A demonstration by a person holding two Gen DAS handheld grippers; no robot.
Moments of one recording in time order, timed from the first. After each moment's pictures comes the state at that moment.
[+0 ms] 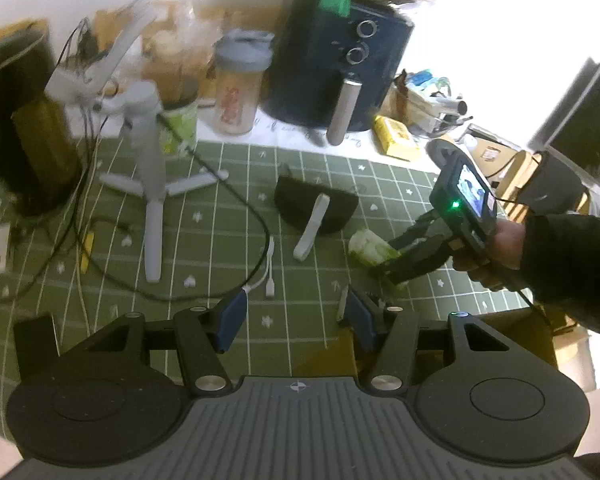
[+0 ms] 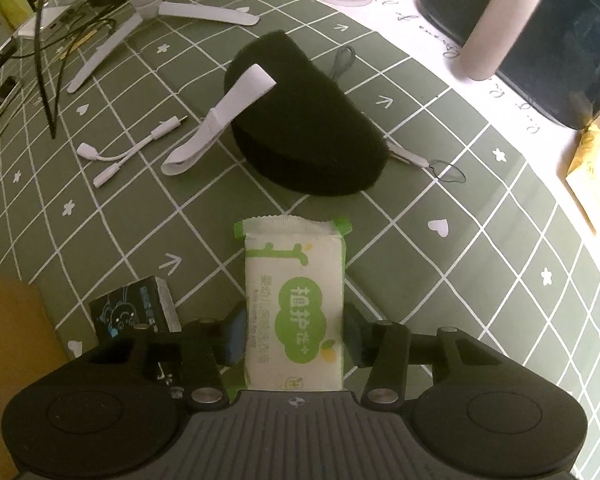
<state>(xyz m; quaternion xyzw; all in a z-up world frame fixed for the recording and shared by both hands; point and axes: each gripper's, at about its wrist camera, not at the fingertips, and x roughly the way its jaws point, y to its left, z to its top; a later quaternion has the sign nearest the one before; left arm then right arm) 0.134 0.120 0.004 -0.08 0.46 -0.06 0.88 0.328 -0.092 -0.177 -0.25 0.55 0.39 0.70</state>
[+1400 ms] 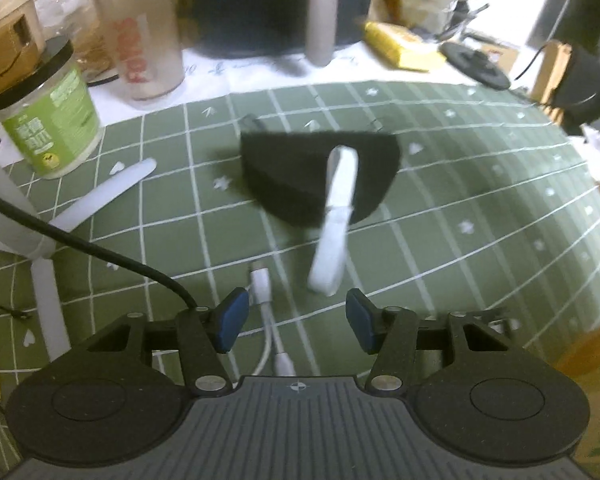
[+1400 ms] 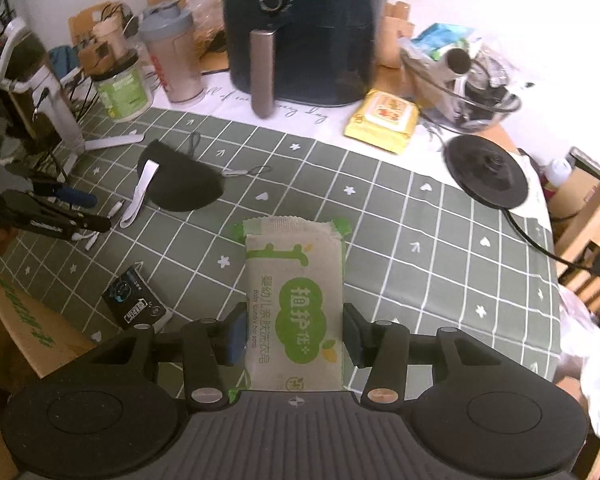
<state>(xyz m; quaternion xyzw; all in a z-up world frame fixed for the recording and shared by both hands) 0.264 0.087 -0.150 0.04 0.51 -0.12 0.85 0.257 -0.251 -0.063 -0.09 0.50 0.23 0.83</state>
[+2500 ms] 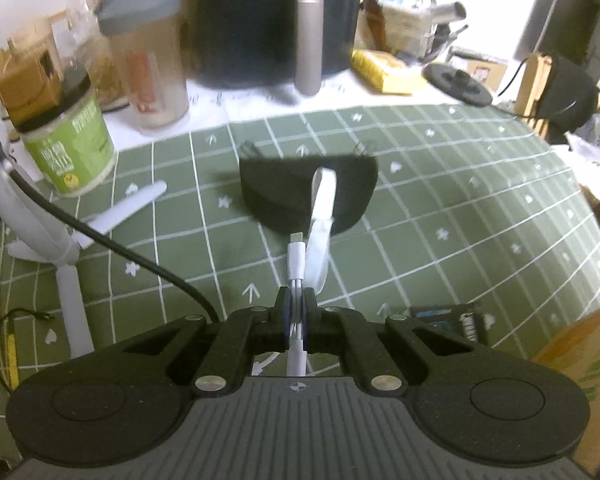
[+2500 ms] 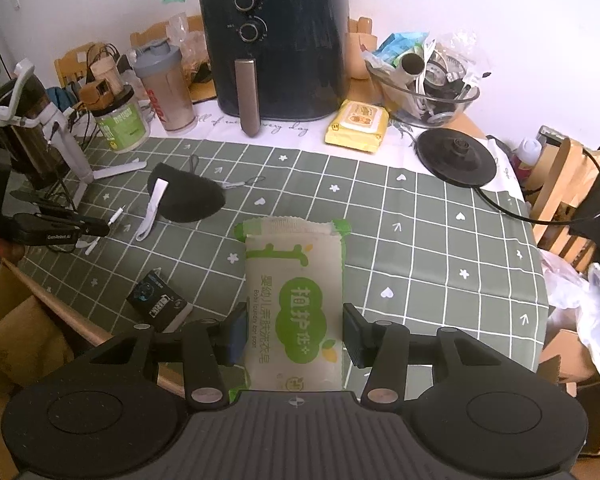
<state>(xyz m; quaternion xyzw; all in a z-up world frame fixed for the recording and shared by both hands) 0.234 0.083 -0.115 0.04 0.48 -0.13 0.87 0.207 -0.273 -0.035 -0.04 0.48 0.20 0.85</state>
